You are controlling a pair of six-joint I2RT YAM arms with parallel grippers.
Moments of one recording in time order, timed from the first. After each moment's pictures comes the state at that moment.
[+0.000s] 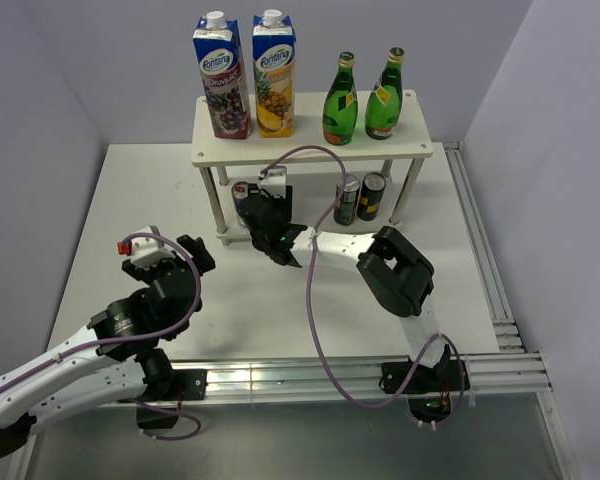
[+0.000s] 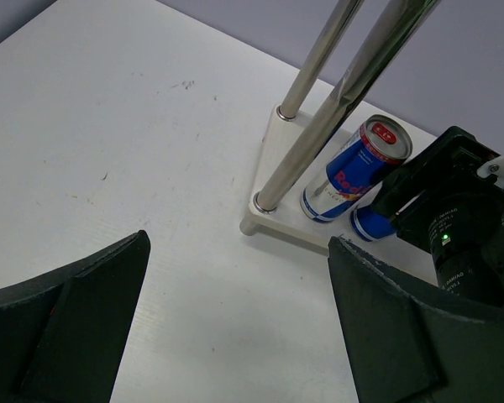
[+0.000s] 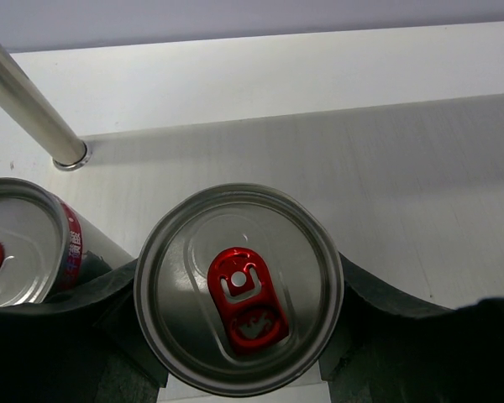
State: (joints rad) left arm -1.03 0.63 0.70 -0.50 -1.21 -0.77; right arm 0.93 2.04 1.42 0.25 0.97 0.35
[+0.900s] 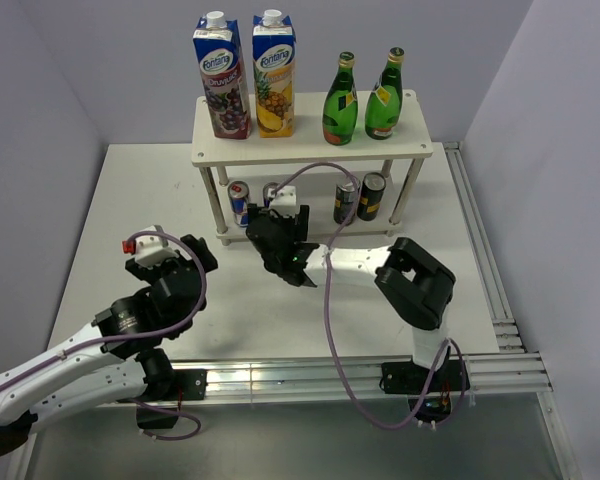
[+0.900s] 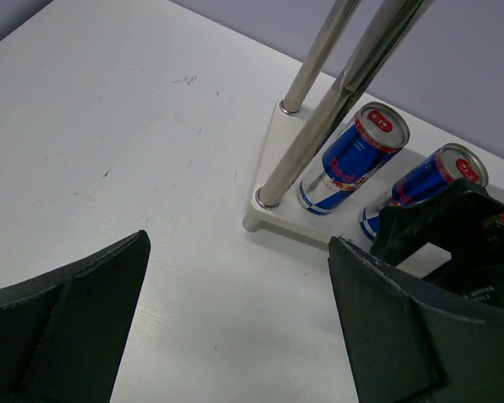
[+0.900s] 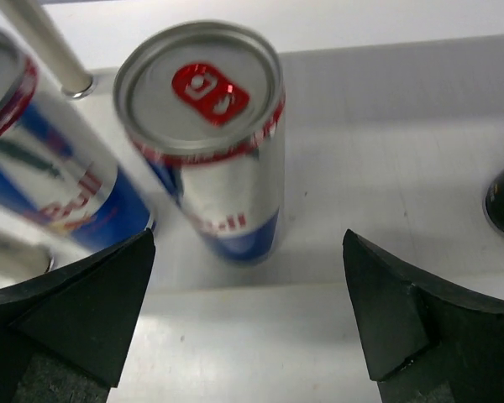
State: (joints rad) left arm -1.03 0.65 0.70 -0.51 -1.21 -0.78; right arm 0.99 1.90 1.21 0.26 0.97 0.44
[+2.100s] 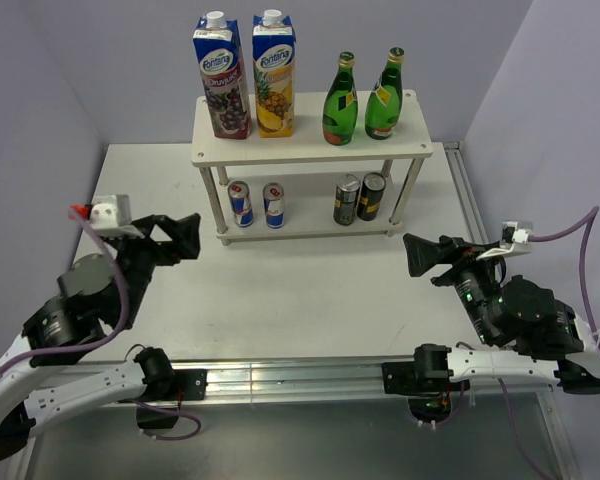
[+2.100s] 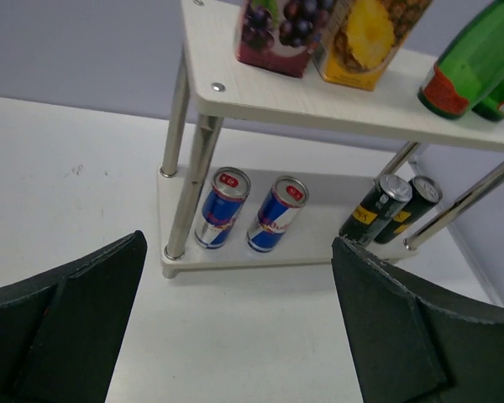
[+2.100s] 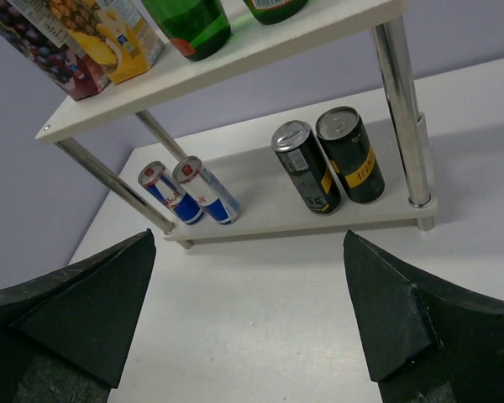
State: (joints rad) left arm -1.04 0.67 1.12 -0.51 -0.85 -0.35; right arm 1.44 0.39 1.00 -0.64 1.21 0.48
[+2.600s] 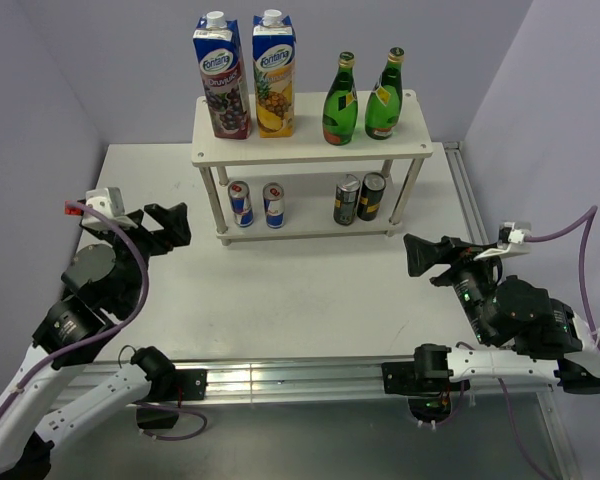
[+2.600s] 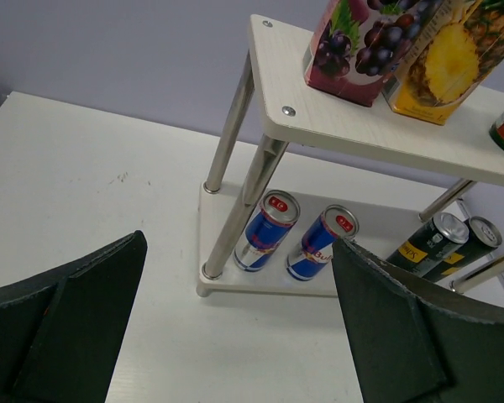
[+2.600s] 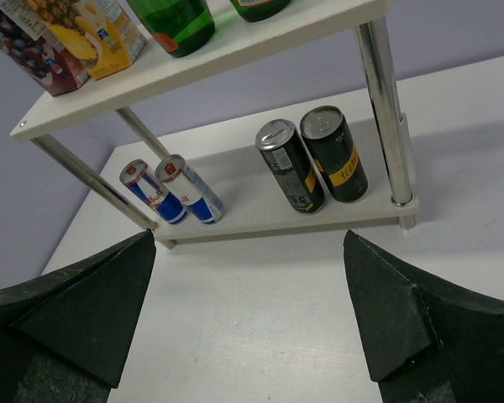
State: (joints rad) left arm -0.72 0.58 1.00 -0.40 -0.68 -0.33; right arm 1.44 0.39 1.00 -0.67 1.24 0.48
